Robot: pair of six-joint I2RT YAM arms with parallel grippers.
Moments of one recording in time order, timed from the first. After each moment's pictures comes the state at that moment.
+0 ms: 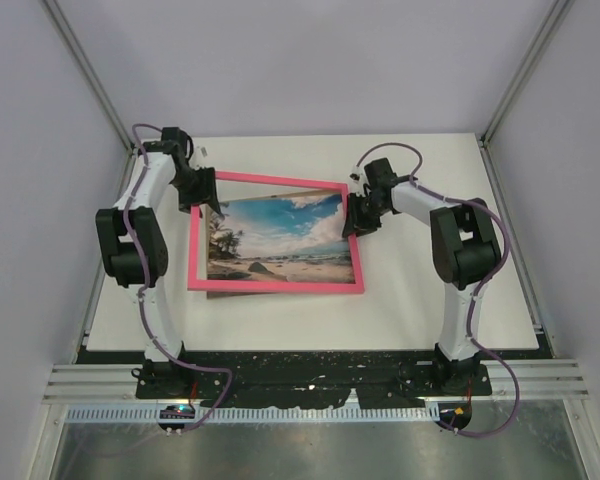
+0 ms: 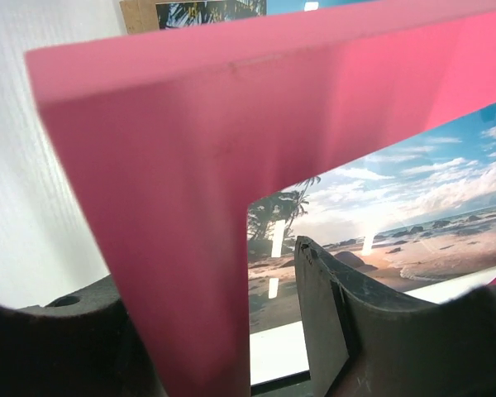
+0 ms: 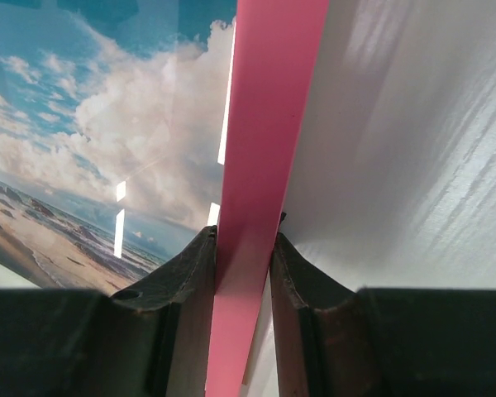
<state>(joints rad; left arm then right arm) 0.00 2.07 1.81 -1.03 0.27 -0.11 0.30 2.04 1.42 -0.53 -0.36 0.21</state>
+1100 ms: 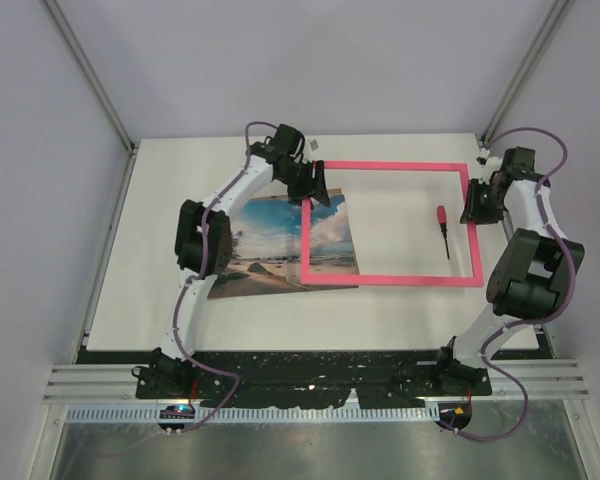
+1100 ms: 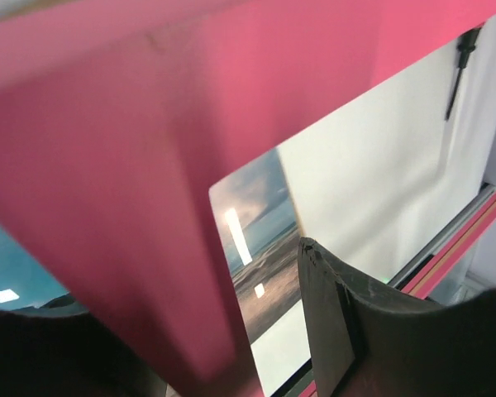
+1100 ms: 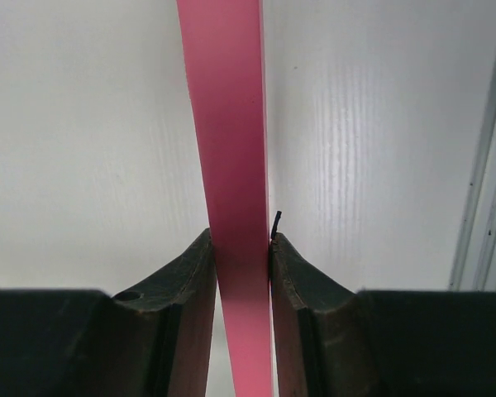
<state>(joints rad) -0.47 2.37 2.20 -0.85 0.50 -0.42 -0.31 1.74 1.38 -0.74 -0.21 -0.17</state>
